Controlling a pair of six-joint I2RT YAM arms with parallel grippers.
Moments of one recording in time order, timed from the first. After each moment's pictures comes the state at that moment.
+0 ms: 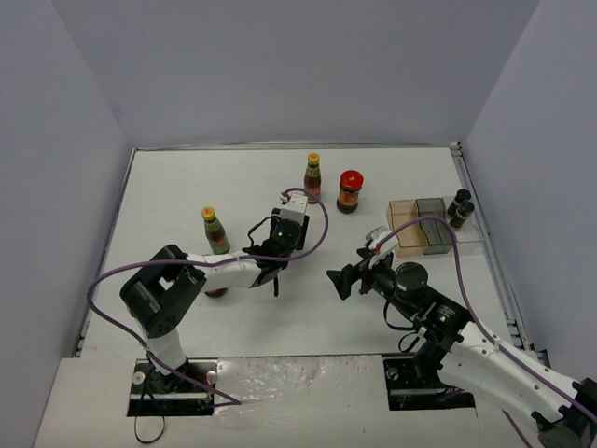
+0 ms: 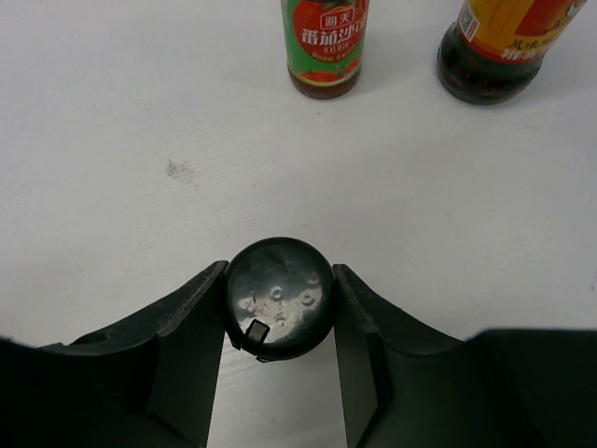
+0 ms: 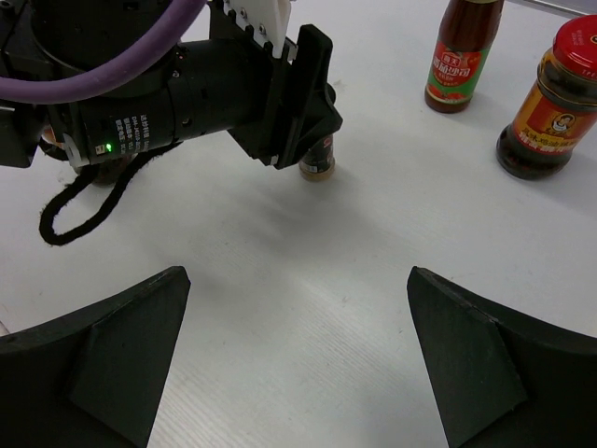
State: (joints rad) left arm -0.82 1.74 0.92 0.40 -0.51 -0.20; right arm 0.80 0.62 0.42 0.00 0.09 0.14
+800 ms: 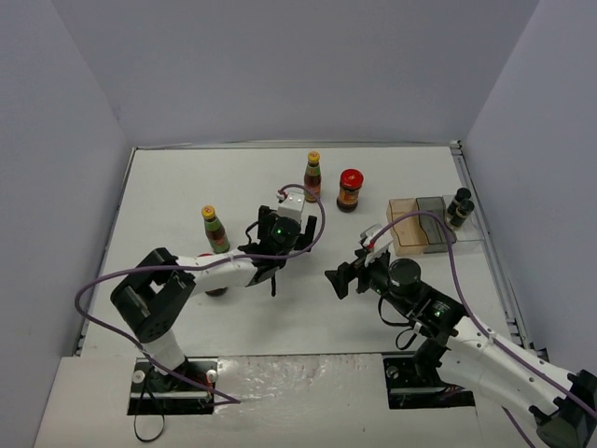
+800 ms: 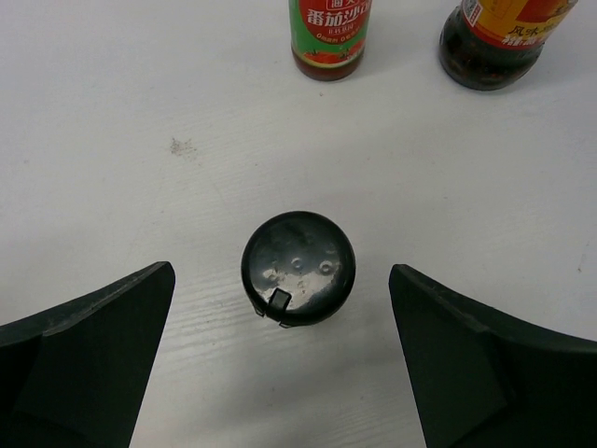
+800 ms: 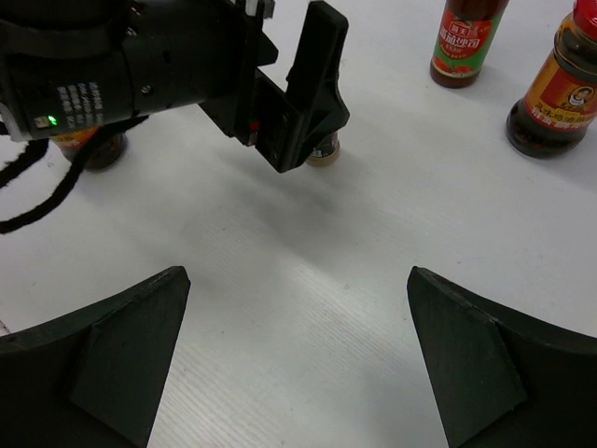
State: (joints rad) left arm -0.83 1.68 0.93 0.29 -0.52 -0.25; right arm 0.80 0.68 0.42 -0.01 0.09 0.16
